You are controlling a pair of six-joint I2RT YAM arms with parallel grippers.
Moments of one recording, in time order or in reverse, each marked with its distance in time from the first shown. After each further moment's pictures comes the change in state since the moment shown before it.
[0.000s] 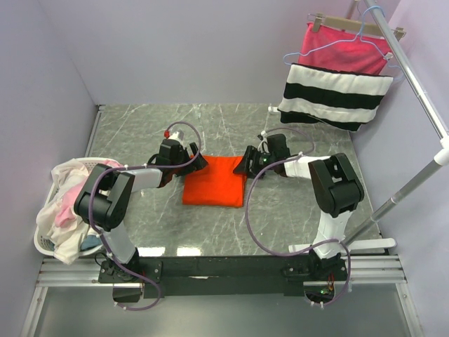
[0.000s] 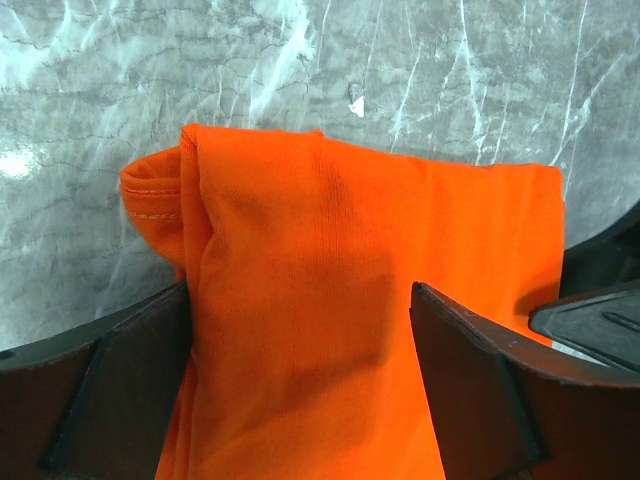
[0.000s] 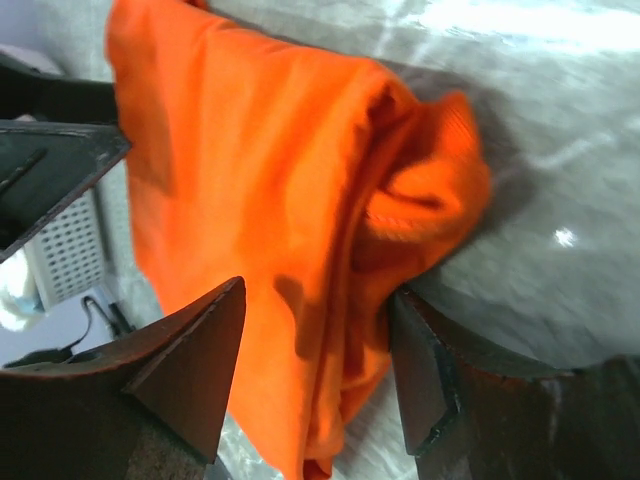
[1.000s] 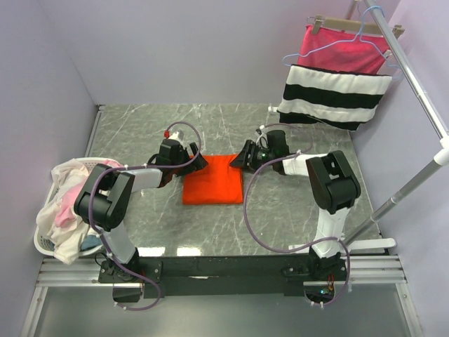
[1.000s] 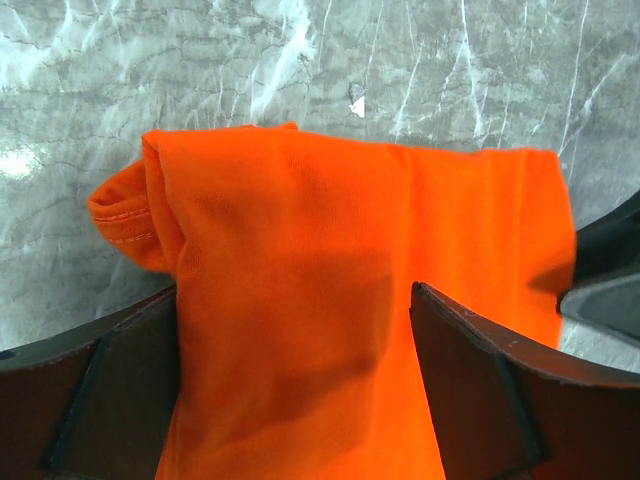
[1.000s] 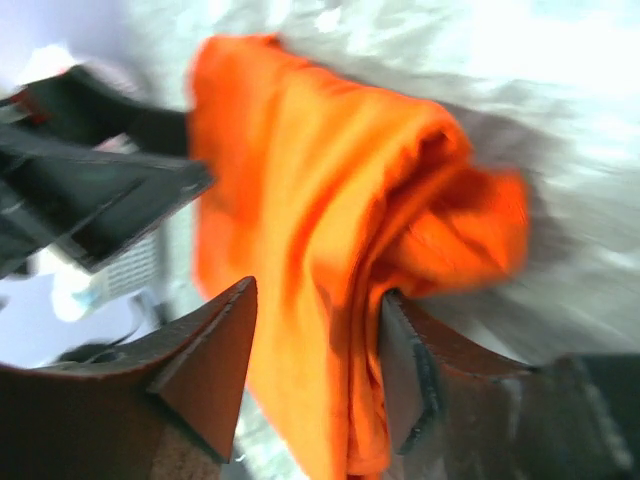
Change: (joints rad) left arm 0.000 0.000 0.000 -0.002 -0.002 0.000; right arm -0.009 0.068 0.031 0.208 -0.147 0.124
